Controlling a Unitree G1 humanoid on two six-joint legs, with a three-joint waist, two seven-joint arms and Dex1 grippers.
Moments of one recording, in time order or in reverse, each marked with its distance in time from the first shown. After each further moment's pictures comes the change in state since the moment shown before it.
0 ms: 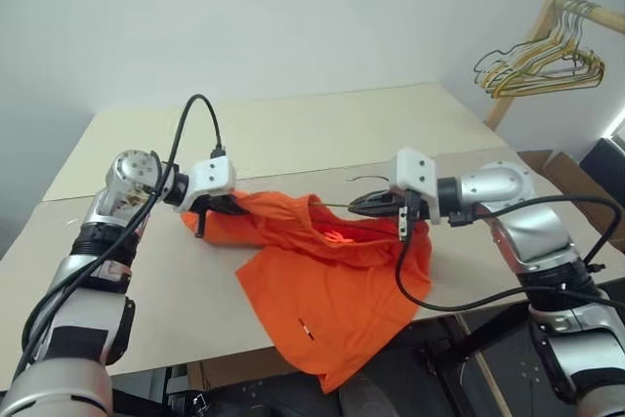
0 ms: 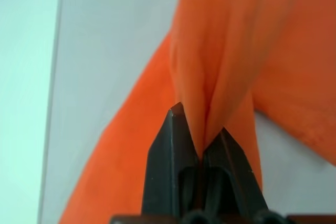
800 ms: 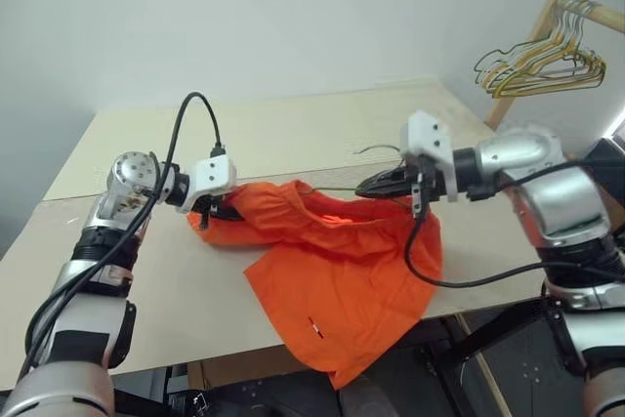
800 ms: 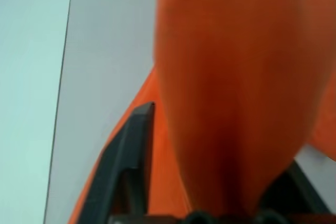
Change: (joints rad) left arm 0.028 -0.014 0.026 -0.049 -0.034 -0.015 -0.019; right arm -0.218 -0.079 -0.010 -0.032 0.086 0.289 0.114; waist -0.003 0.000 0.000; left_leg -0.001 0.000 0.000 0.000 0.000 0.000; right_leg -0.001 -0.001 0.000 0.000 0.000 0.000
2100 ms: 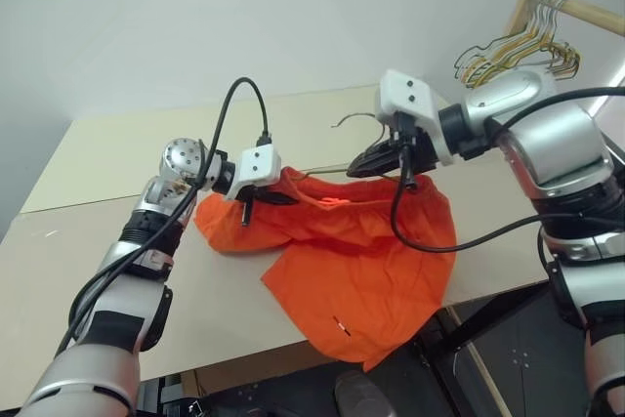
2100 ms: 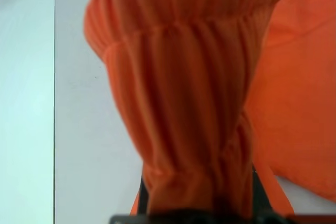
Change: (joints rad) left arm -0.092 -0.160 -0.078 0.000 -0.021 0.017 0.023; right arm -0.252 0.033 0.145 0.072 -0.076 0.148 0.045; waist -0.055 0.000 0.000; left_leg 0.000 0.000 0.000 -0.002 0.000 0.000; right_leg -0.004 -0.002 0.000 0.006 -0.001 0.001
